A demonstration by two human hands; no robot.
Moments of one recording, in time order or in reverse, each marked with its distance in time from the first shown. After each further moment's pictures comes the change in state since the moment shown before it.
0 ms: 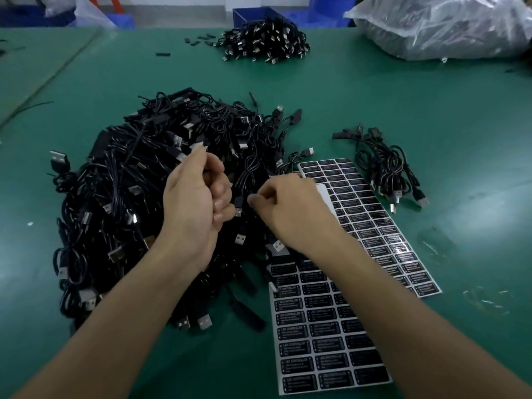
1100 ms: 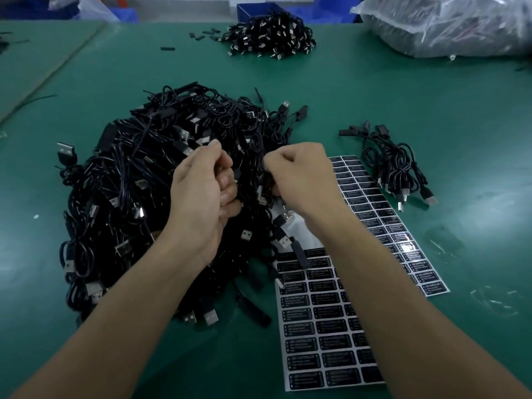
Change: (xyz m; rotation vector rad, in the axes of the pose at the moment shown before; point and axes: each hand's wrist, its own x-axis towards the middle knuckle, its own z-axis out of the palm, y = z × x) left_hand 0.003 -0.001 -0.002 0.053 -0.005 0.011; right_hand 0.012 -0.023 -0.012 0.444 0.185 0.085
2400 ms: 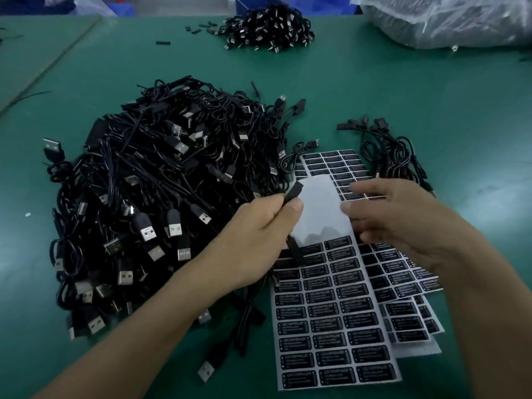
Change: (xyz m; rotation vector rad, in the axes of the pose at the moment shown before) left_hand -0.021 -0.037 0.010 0.798 -0.541 0.100; right_hand -0.033 0.055 -0.104 0.244 -0.145 0.449
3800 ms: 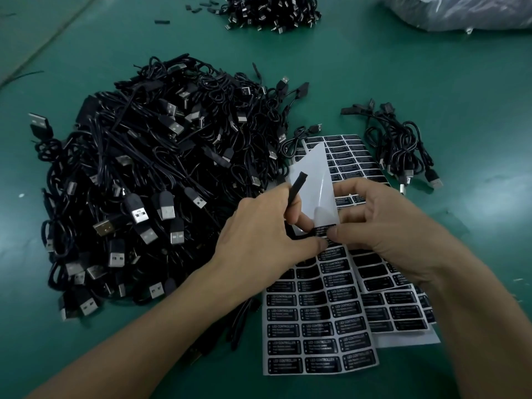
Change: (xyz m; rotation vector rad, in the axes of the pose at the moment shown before) left_hand -0.007 -0.003 0.025 0.186 0.171 0.017; right_hand -0.010 0.020 0.013 -0.175 -0.209 -0.151
